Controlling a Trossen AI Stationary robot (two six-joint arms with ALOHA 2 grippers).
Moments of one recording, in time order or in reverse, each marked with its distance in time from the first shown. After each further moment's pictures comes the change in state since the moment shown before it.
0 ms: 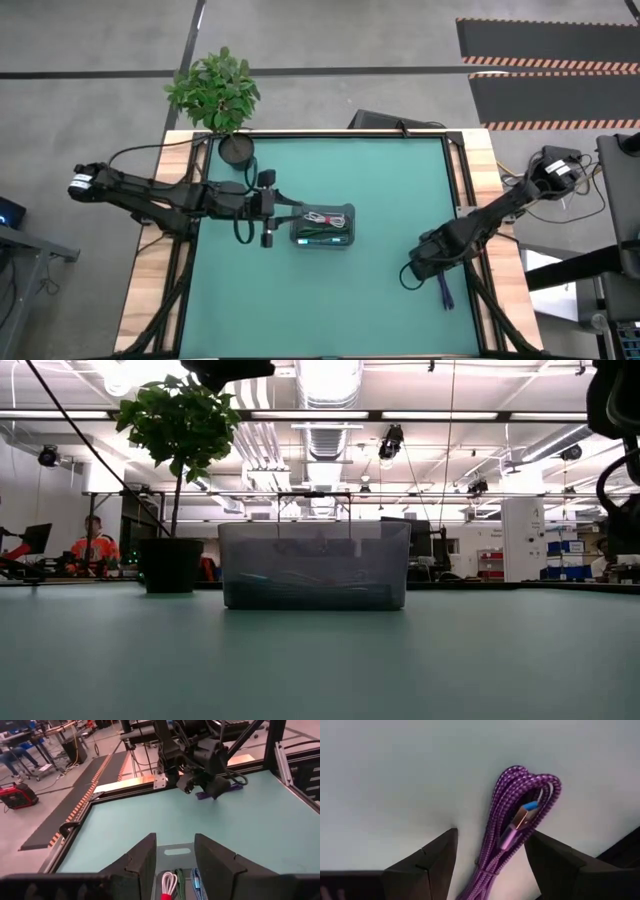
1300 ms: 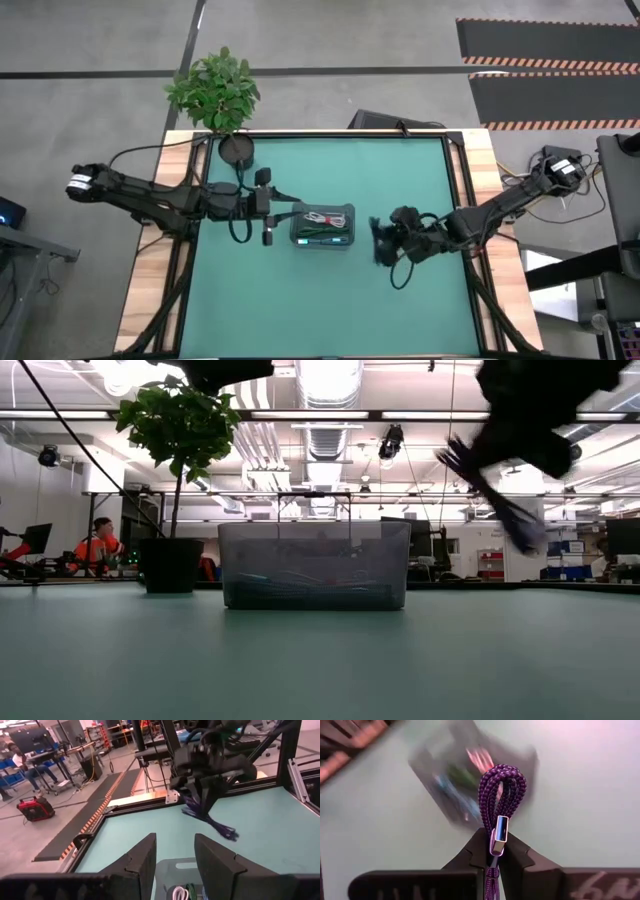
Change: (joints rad) left arm 0.000 -0.032 -0.099 0.183 -0.049 0.026; right arm -0.044 -0.083 0.231 0.396 0.920 -0.630
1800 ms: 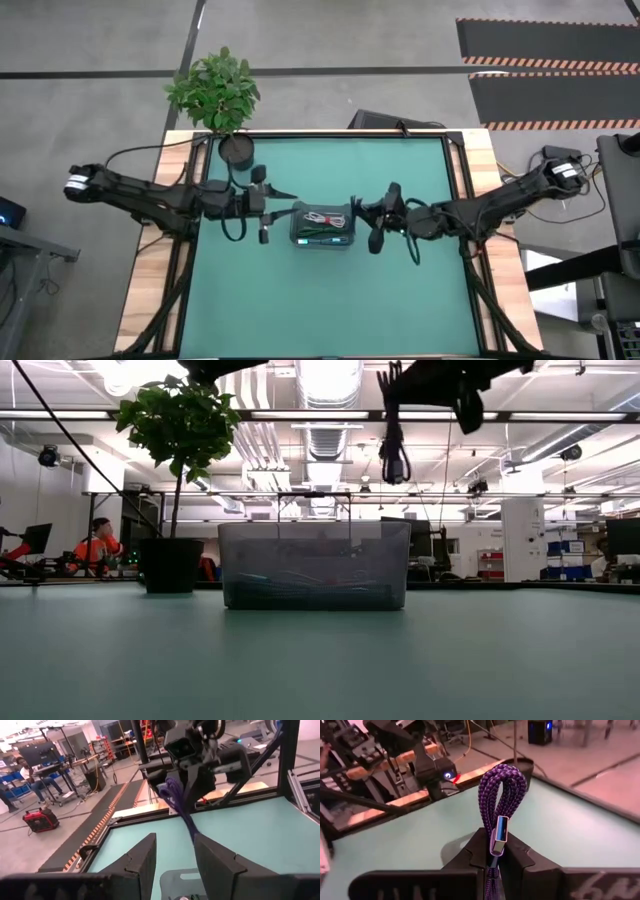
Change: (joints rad) left arm 0.000 -0.039 -0.010 0.030 0.000 0.032; right arm -0.151 0.013 0.000 0.553 0.021 -0.659
